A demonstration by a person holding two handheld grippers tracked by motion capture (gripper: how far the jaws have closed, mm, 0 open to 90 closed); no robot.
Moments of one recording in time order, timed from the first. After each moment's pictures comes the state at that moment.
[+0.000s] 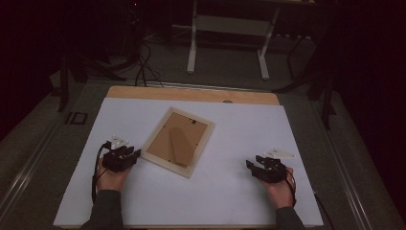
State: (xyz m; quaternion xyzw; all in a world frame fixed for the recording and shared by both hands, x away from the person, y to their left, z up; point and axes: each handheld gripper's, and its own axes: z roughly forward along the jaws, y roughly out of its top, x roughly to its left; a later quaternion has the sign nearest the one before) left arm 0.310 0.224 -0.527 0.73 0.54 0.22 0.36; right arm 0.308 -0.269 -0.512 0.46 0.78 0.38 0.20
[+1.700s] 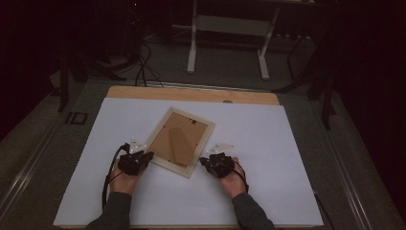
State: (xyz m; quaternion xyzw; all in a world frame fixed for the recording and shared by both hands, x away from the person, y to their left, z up) left arm 0.305 0.180 -0.524 0.78 0.48 0.20 0.36; right arm 0.331 -0.122 -0.529 0.33 0.85 0.39 0.12
